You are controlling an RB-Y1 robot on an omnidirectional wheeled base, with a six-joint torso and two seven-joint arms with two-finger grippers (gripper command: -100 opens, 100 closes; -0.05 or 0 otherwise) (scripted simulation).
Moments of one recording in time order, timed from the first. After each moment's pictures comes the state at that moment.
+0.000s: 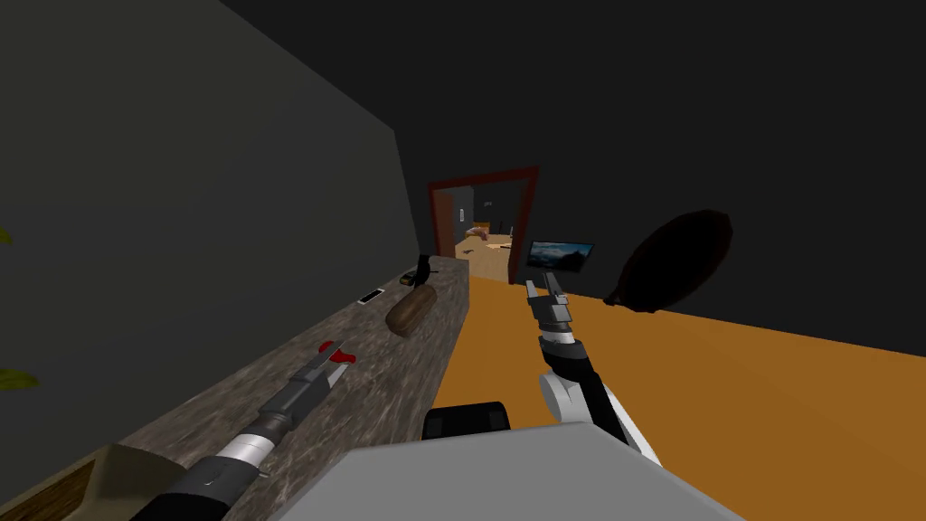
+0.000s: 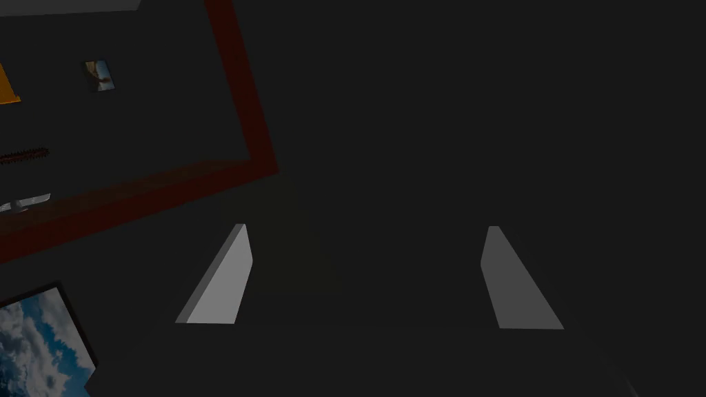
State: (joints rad) left arm 1.02 0.75 0.18 -2.19 0.37 -0.24 0.19; right arm 0.48 -0.04 0.06 -2.24 0.04 -0.51 -0.07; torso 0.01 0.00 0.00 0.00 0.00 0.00
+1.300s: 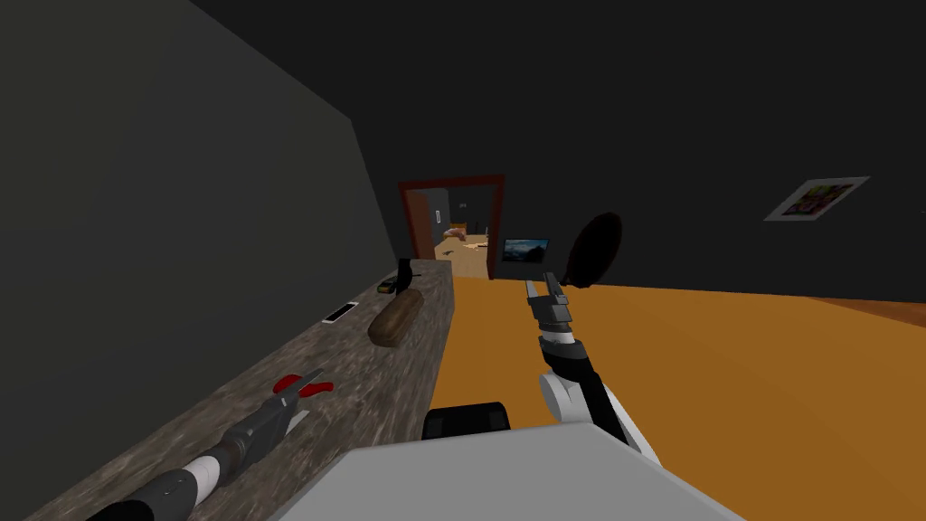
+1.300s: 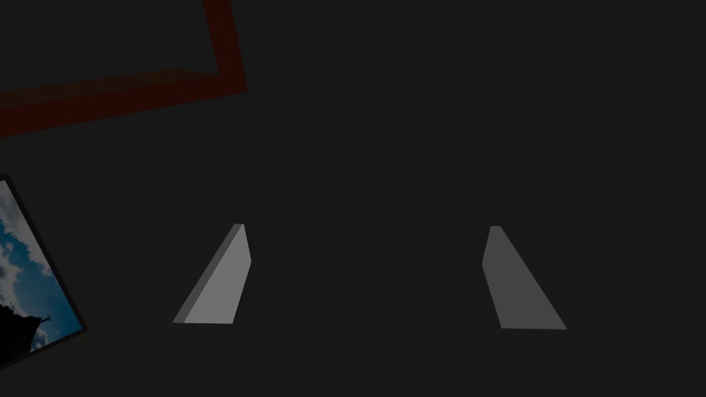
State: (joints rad) left arm 1.16 1.07 0.25 -2.09 0.59 -0.02 0.23; right arm 0.48 -0.04 0.06 -2.24 0.04 -0.51 -0.07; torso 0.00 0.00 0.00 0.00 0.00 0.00
